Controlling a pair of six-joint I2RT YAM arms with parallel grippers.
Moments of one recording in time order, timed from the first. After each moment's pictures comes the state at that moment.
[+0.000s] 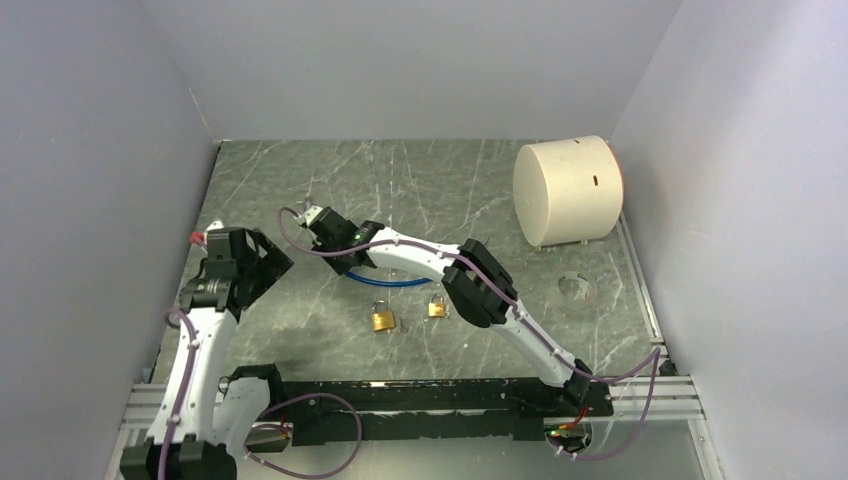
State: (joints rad) left arm 0.06 0.80 0.75 -0.75 -0.09 -0.71; right arm 1.02 2.46 2.08 -0.50 0.09 0.11
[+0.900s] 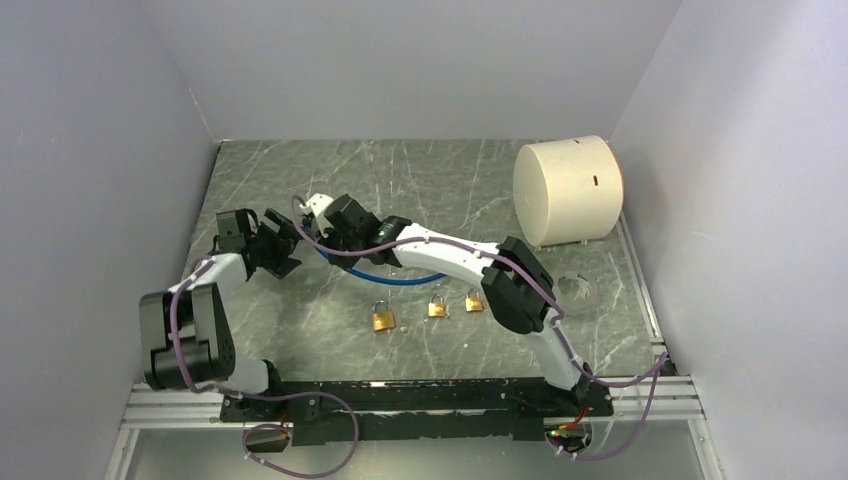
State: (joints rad) left arm 0.19 1.39 0.68 -0.10 0.42 -0.86; right arm 1.02 2.16 1.80 -0.34 -0.04 0.07
